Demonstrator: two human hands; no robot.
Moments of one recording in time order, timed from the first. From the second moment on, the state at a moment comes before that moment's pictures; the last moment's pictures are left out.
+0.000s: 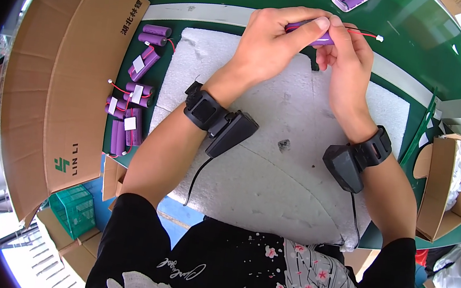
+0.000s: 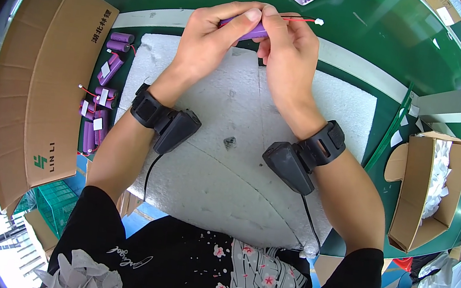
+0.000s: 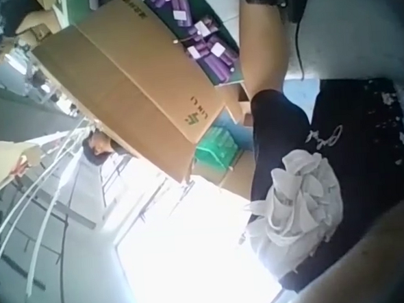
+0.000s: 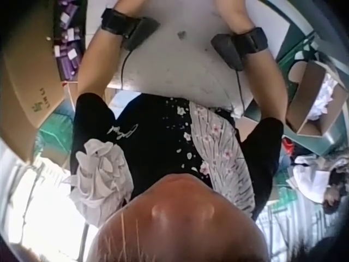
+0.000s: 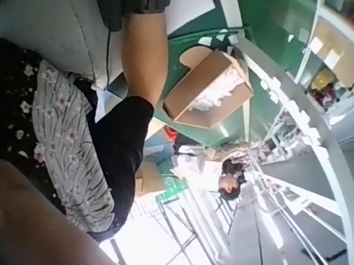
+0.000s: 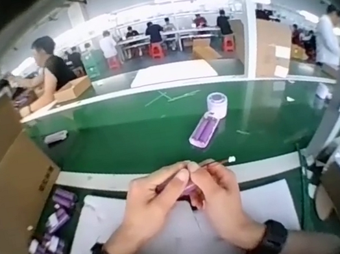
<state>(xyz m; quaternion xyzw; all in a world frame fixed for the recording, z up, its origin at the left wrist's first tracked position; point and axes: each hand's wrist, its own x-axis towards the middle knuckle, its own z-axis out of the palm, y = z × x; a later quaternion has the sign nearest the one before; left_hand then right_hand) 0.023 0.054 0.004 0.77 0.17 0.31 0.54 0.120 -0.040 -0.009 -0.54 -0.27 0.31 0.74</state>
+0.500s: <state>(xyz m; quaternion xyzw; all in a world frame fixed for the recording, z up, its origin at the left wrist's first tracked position) 0.021 0.053 0.009 0.72 0.16 0.30 0.60 0.117 -0.042 -0.009 -0.55 -0.29 0.29 0.73</state>
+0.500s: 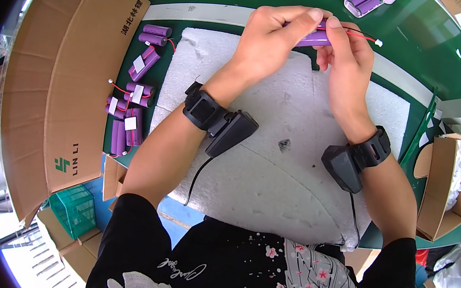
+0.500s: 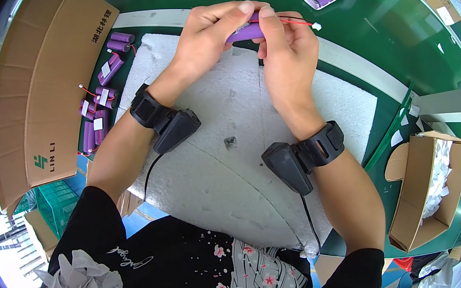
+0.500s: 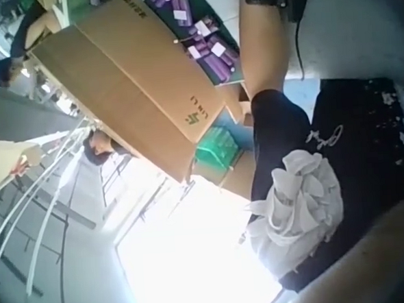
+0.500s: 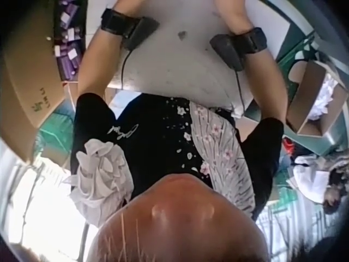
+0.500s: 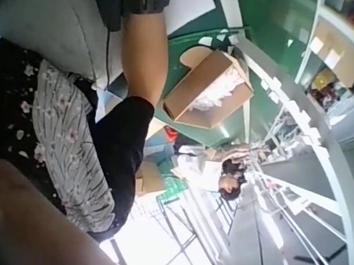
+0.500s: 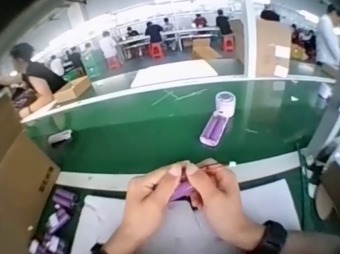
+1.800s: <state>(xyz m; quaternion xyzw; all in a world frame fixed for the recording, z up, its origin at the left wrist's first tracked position) 0.024 0.055 0.001 0.72 0.19 0.29 0.60 0.113 -0.037 -0.008 -0.58 -0.32 0.26 0.71</state>
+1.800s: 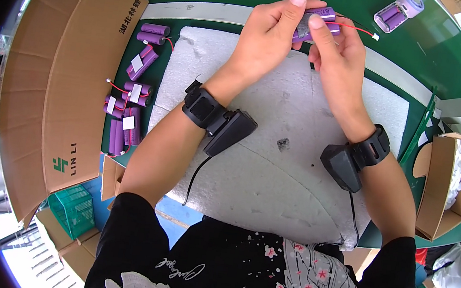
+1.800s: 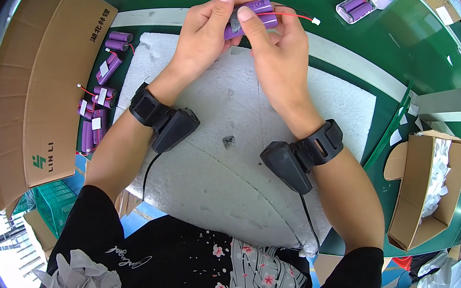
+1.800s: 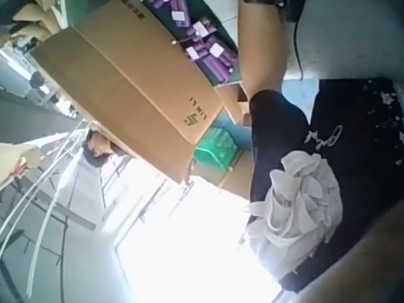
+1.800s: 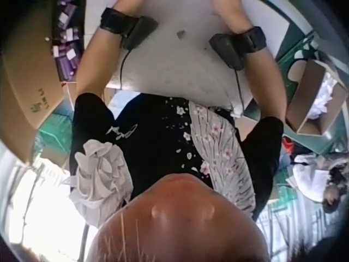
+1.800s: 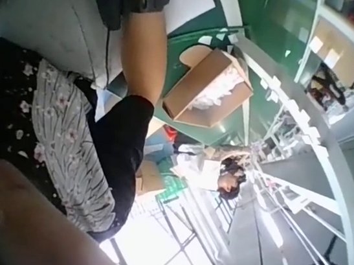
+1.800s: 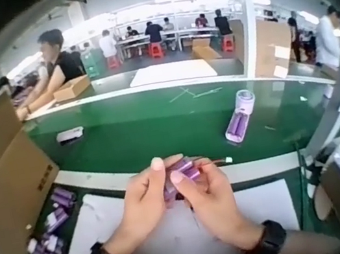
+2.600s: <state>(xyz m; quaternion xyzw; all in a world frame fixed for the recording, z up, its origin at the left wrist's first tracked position) 0.024 0.054 0.005 0.67 0.23 0.28 0.65 0.115 -0.037 -0.016 -0.55 -0.39 0.29 0.68</state>
